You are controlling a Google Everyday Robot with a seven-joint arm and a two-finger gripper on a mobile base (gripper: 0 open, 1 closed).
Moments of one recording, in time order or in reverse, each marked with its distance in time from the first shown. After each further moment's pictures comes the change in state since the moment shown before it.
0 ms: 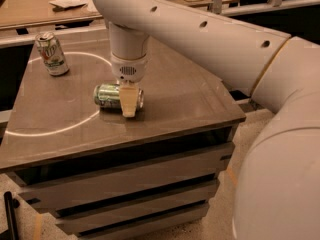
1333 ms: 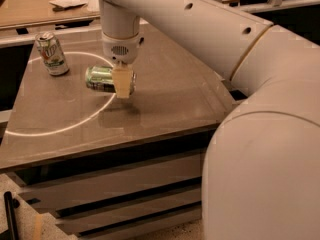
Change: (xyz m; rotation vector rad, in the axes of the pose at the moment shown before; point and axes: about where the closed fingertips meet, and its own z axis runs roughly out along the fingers) arm -0.017 -0.024 -0.035 0.028 0.007 -0.021
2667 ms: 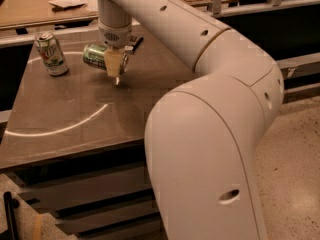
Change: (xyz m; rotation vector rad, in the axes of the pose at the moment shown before) arm -0.029 -0.108 0.010 0.146 -0.079 0.148
